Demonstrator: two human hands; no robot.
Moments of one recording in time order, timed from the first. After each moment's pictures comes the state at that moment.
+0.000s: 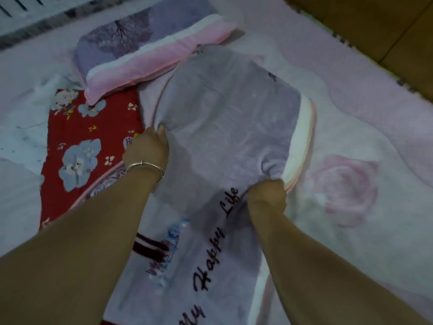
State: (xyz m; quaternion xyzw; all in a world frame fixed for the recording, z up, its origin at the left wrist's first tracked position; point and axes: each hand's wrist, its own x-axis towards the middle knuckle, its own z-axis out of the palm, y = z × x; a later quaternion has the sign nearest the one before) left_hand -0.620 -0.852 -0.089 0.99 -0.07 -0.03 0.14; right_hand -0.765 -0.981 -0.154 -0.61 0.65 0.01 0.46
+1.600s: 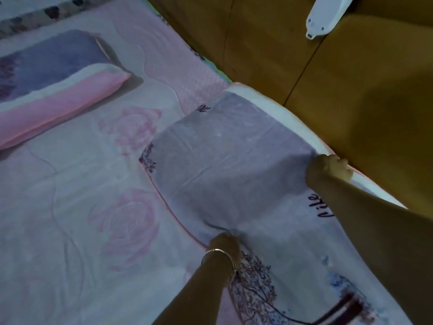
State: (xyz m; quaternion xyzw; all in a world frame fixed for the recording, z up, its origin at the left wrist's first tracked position) left_hand -0.748 -1.266 -0.190 0.85 -0.17 -0.49 0.07; right_hand -0.774 -1.484 -0.164 -0.77 0.63 0.12 0.07
